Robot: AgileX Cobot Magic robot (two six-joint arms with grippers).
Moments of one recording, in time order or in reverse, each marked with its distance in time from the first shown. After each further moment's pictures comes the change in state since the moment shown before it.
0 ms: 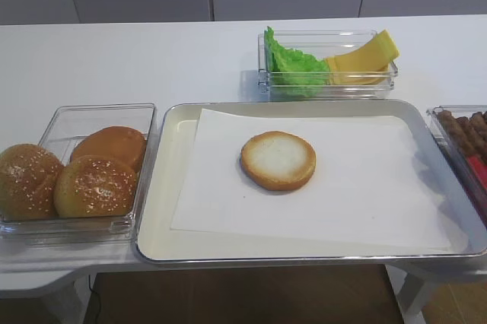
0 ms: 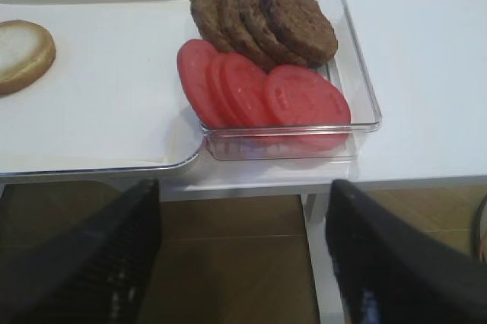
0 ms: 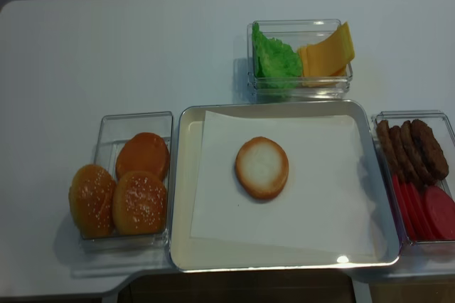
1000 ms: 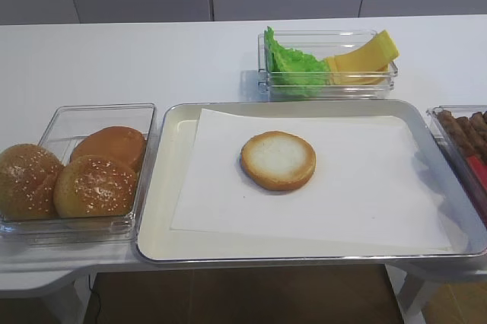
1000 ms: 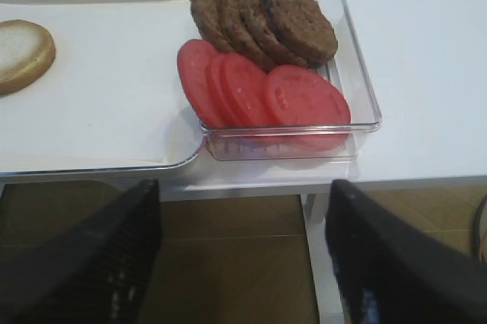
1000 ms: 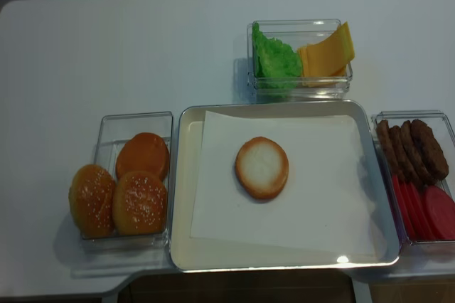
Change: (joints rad) left arm 0.000 0.000 0.000 0.000 0.000 0.000; right arm 0.000 0.000 0.000 0.000 0.000 0.000
